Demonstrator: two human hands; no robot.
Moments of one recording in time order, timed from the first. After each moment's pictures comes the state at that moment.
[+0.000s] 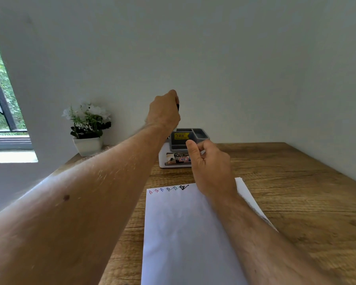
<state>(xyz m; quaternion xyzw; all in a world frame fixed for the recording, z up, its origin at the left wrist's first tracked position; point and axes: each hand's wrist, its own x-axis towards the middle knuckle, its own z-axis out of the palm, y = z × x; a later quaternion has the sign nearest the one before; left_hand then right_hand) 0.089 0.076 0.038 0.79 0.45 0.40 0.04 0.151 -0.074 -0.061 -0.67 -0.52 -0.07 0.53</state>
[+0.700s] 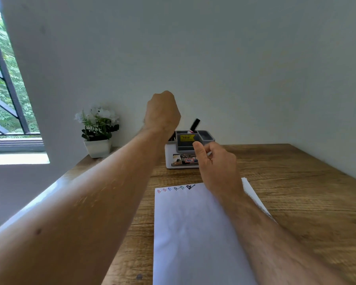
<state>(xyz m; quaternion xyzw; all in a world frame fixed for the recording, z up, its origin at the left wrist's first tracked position) 0.067 0.061 0.053 0.77 0.50 0.39 -0.03 0.149 -0.079 -0.055 -0.67 -0.52 -0.06 0.53</state>
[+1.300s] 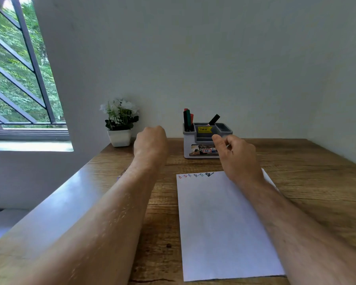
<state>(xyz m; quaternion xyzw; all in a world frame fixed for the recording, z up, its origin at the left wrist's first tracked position) -0.021 0.022 -0.018 0.77 0.59 0.23 -0.03 0.146 -0.086 -0.052 -0.68 -0.53 -0.07 0.49</state>
